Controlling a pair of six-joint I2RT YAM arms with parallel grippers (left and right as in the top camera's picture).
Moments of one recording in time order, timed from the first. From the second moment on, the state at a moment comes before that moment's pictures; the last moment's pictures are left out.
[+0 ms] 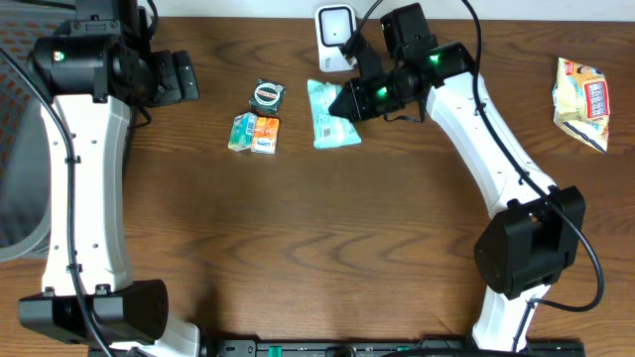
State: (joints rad) left arm 0.03 1.72 2.00 -1.36 -0.09 -0.18; right arm 0.36 2.00 1.87 -0.94 -0.59 0.10
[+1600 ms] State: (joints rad) left arm 0.03 1.72 2.00 -1.36 -0.09 -0.18; right arm 0.36 1.90 1.84 -0.93 -0.50 0.02
